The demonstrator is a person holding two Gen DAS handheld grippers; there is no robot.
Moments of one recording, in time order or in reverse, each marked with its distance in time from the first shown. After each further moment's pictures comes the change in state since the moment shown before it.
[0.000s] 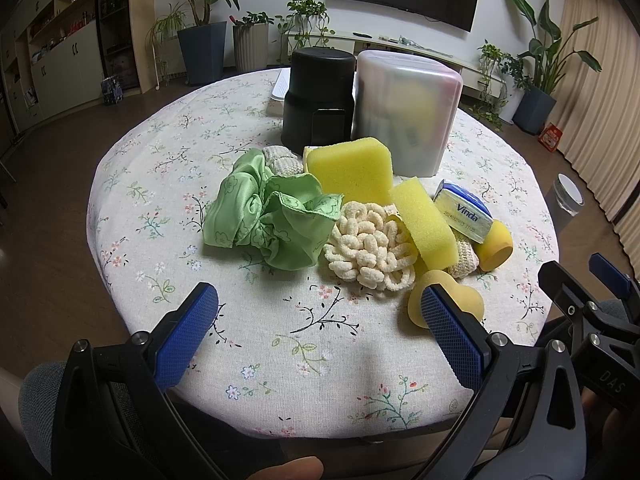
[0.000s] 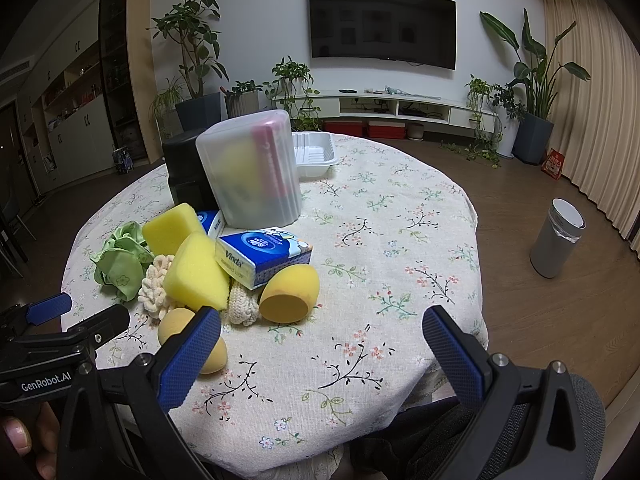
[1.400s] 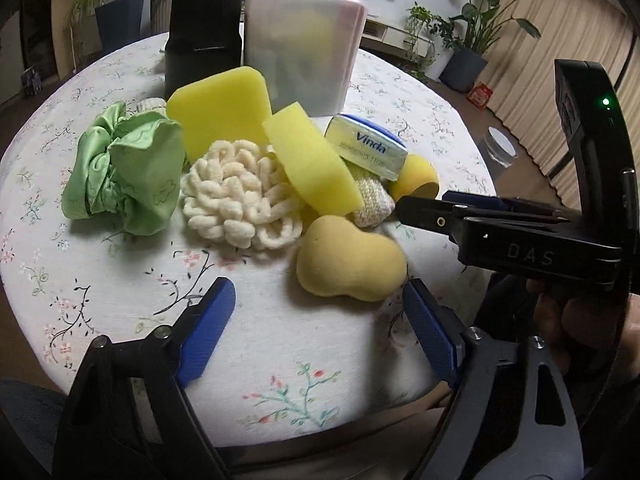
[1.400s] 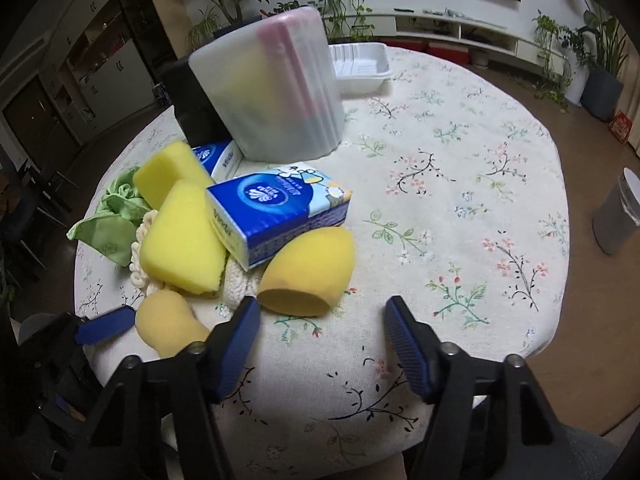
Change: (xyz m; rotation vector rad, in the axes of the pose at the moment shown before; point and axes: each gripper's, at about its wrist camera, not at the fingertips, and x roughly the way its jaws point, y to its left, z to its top) left arm 0.036 -0.048 -0.015 0.097 0.143 -0.290; right arm 0.084 -0.011 0.014 -0.025 0.347 0.244
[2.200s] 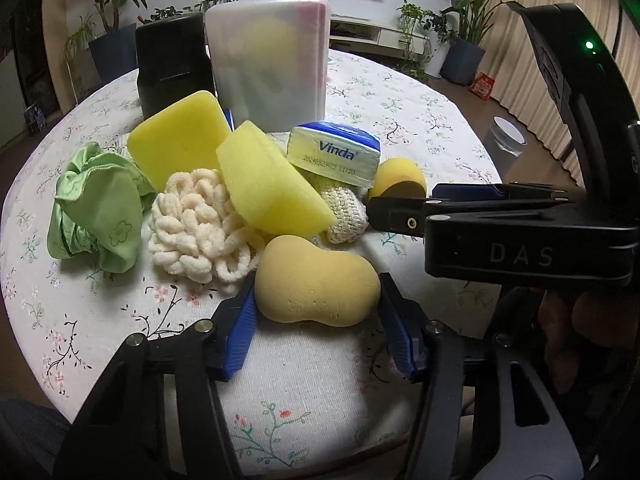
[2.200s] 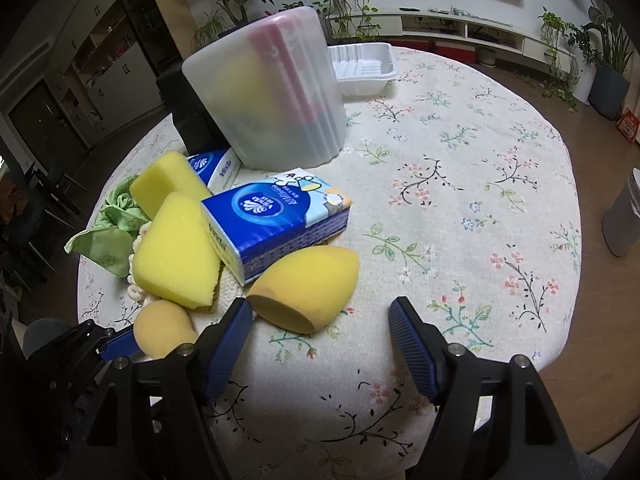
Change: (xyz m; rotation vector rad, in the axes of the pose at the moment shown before) left arm 0.021 -0.031 0.006 0.101 -0.039 0.081; right arm 0.008 -0.008 0.010 -0.010 -0.011 0.027
